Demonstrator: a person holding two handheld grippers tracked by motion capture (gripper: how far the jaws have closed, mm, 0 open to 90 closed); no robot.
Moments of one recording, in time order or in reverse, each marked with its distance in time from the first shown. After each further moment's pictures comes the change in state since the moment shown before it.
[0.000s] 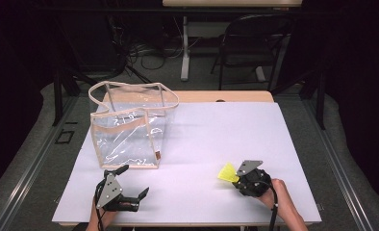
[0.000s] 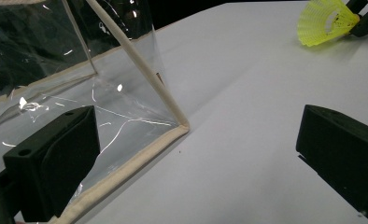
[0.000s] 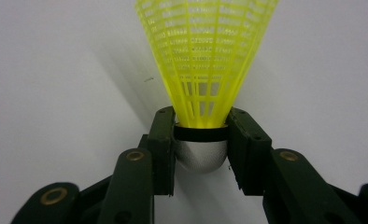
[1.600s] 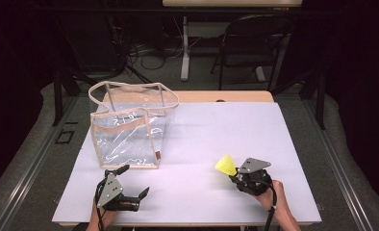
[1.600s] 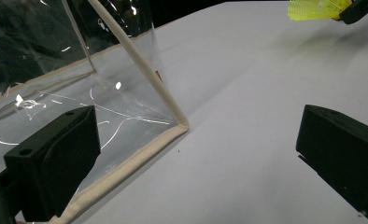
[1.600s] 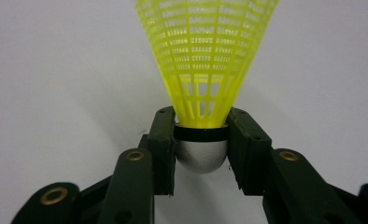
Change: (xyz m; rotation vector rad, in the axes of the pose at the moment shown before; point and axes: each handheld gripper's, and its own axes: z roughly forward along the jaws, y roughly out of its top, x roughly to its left) left arm 0.001 -0.001 0.002 0.006 -0.004 -0.011; right arm 0.003 0.001 -0.005 -0.191 -0.058 0.104
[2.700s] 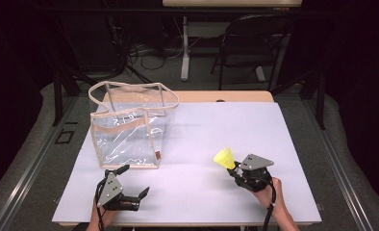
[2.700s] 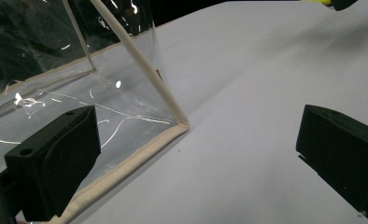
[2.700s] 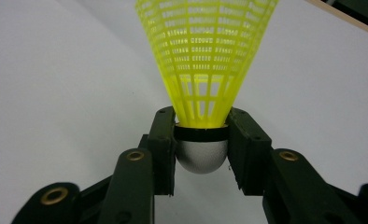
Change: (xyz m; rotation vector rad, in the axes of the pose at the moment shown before) left arm 0.001 0.000 0.001 0.001 -0.001 -0.008; right arm -0.003 0.009 -0.002 -0.108 -0.036 0.011
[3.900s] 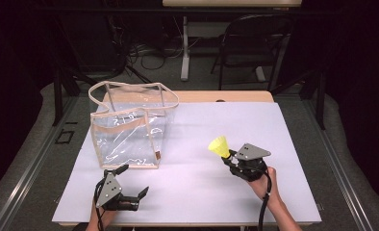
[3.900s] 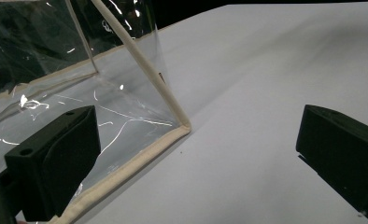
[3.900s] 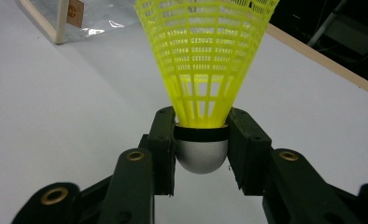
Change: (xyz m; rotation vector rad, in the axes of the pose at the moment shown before) left arm 0.001 0.001 -0.002 -0.011 0.006 0.002; right arm -0.007 0.033 0.005 -0.091 -0.010 -0.027
